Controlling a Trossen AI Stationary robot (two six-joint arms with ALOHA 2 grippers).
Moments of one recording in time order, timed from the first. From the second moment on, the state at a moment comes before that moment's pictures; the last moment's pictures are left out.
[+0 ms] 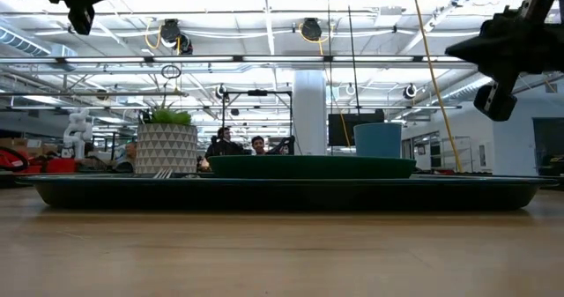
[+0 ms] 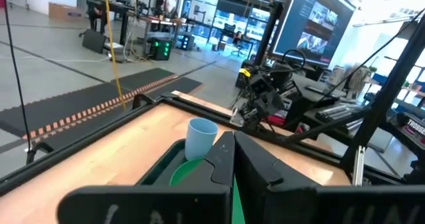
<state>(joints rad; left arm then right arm) -0.15 0.20 0.49 -0.28 -0.38 -0.26 0.25 0.12 0.02 0.09 0.23 0.92</state>
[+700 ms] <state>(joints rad) -0.15 0.20 0.49 -0.12 -0.38 -0.26 0.25 0.12 0.02 0.26 0.23 0.98</state>
